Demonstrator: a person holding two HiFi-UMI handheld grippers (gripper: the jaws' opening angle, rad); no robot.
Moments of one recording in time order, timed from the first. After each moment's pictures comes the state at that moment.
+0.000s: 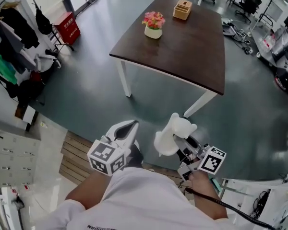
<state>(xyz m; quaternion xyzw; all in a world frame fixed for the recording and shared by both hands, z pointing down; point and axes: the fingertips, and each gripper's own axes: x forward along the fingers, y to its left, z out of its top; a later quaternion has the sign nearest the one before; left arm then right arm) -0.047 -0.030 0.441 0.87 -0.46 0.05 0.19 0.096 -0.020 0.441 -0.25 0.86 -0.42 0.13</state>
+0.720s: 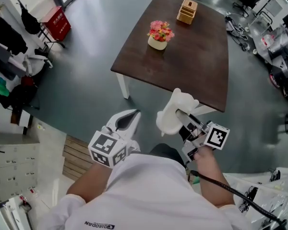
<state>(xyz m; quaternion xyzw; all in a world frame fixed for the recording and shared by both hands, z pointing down) -0.110 -0.185 0.368 0.88 -0.43 0.04 0.21 0.025 -0.215 0.362 -0.27 0.84 -0.47 0.10</state>
